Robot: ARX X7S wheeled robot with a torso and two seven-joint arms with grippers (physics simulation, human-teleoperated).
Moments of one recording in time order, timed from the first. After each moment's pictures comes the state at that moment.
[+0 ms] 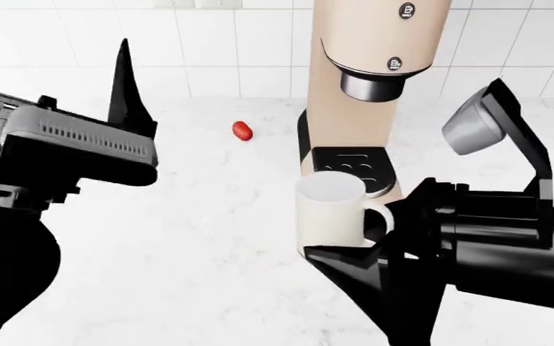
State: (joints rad) left arm -1.10 -1.04 1.04 0.46 -0.29 -0.25 -0.77; right arm 1.20 0.87 -0.38 -0.37 2.46 1.25 0.67
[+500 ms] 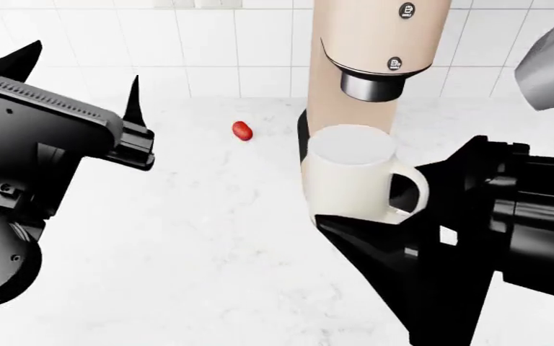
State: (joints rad) left arm -1.07 -1.09 0.93 0.50 -0.85 -0.27 -0.67; right arm 1.44 0.94 -0.46 -0.46 2.62 1.13 0.86
